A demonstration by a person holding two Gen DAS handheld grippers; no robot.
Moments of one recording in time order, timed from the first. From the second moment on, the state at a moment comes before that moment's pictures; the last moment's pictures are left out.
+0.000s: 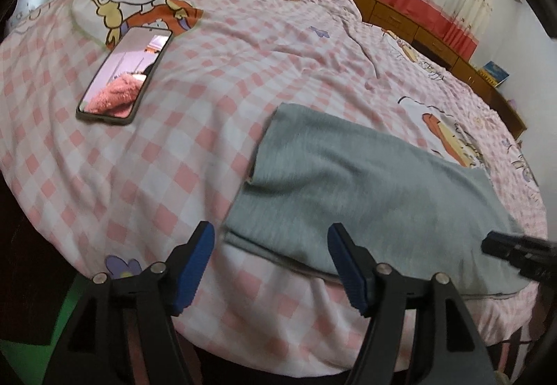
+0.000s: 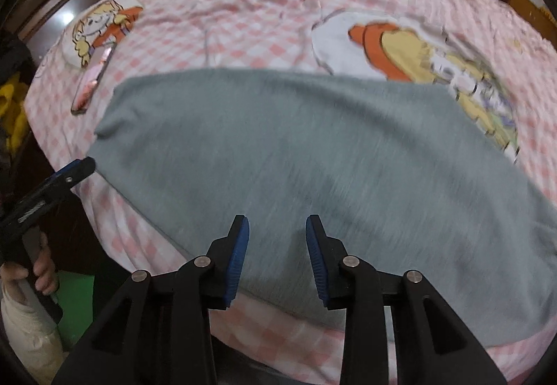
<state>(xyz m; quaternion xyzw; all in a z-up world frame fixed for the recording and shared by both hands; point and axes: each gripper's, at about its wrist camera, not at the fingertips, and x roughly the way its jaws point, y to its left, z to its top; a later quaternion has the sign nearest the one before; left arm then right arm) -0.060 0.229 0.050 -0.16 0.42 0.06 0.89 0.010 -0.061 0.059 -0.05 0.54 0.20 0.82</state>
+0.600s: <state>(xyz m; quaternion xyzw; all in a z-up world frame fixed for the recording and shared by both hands) -0.057 0.203 0.020 -0.23 0.43 -0.01 0.87 0.008 -0.052 0.024 -0.06 0.54 0.21 0.81</state>
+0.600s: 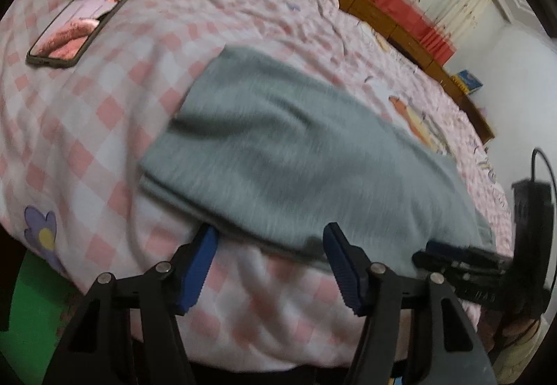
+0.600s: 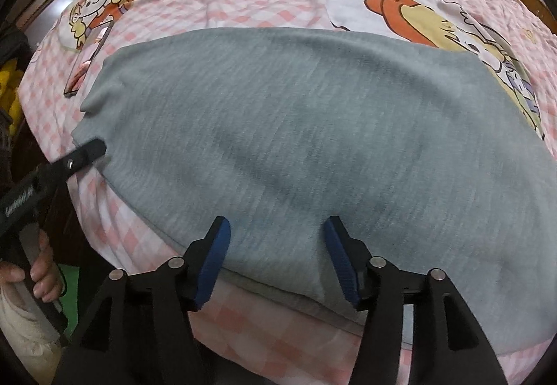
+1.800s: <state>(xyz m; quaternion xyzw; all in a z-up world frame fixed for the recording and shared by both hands) -0.043 0.188 0.118 -0.25 0.27 -0.06 0.93 -0.011 -0.123 0.072 0.04 0.48 0.20 0.85</state>
